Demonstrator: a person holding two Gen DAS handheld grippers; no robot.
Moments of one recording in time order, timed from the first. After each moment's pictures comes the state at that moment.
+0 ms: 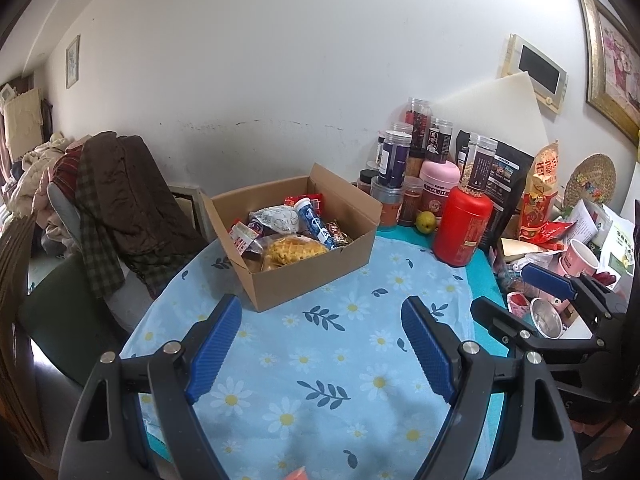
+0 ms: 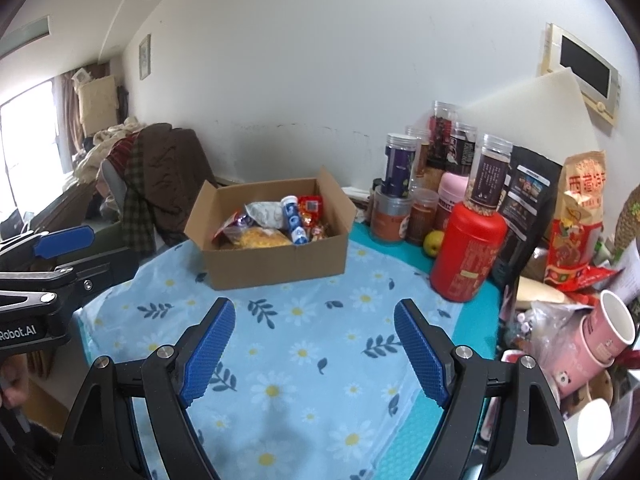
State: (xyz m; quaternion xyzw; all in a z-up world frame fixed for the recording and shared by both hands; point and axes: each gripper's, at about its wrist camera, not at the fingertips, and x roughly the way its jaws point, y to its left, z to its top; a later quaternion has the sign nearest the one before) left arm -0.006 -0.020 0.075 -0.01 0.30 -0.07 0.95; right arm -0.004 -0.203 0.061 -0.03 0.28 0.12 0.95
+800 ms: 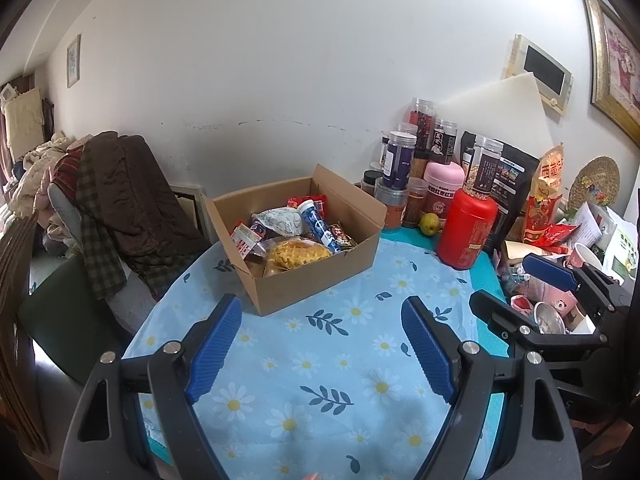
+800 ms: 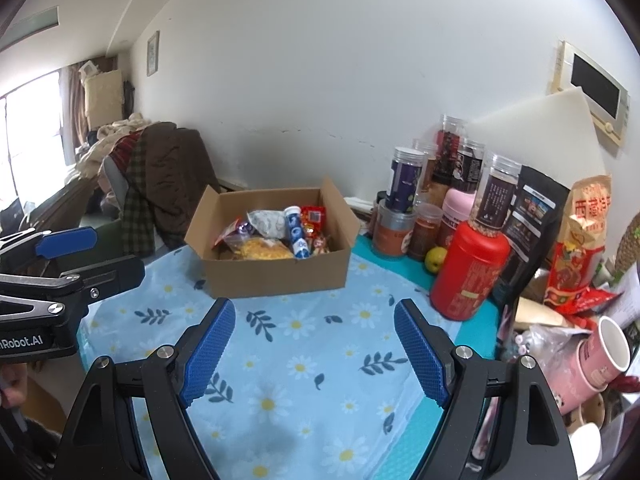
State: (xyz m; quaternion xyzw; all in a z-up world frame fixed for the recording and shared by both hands) left arm 0.001 -0.018 0.077 -0.01 0.30 -0.06 0.95; right arm 0.006 -0.196 0.068 -0.05 0.28 0.12 0.95
